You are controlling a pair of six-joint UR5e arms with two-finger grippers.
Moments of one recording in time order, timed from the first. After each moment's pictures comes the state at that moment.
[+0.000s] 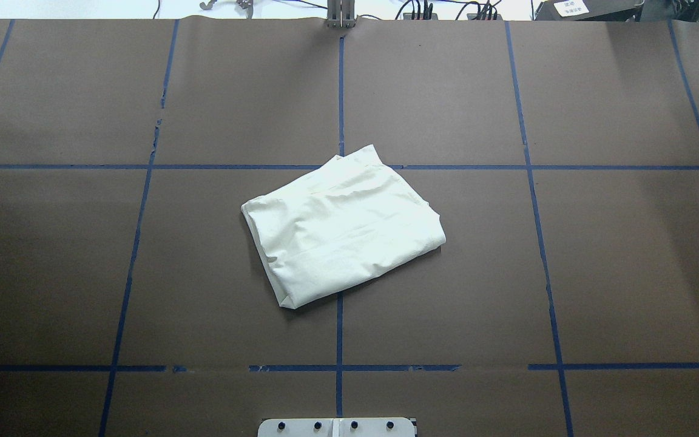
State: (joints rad) left arm -1.59 -1.51 -1.76 -1.63 -2.37 0.01; right arm 1.52 -1.61 1.64 -1.56 2.36 0.00
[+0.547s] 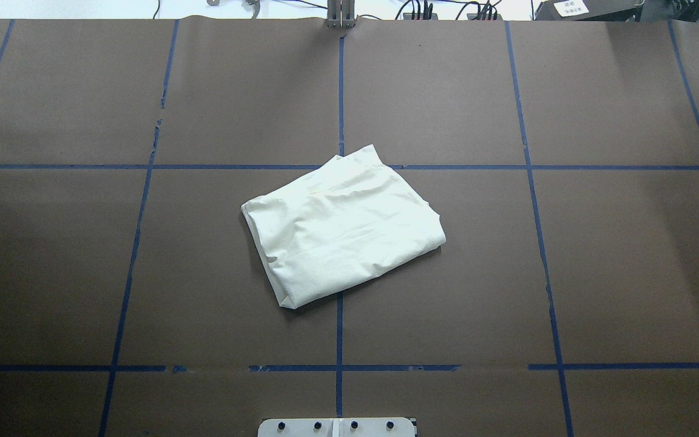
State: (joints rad) left arm -1.59 -1.50 -1.75 -1.63 -2.39 -0.18; right arm 1.52 -1.61 1.64 -1.57 2.36 0.00
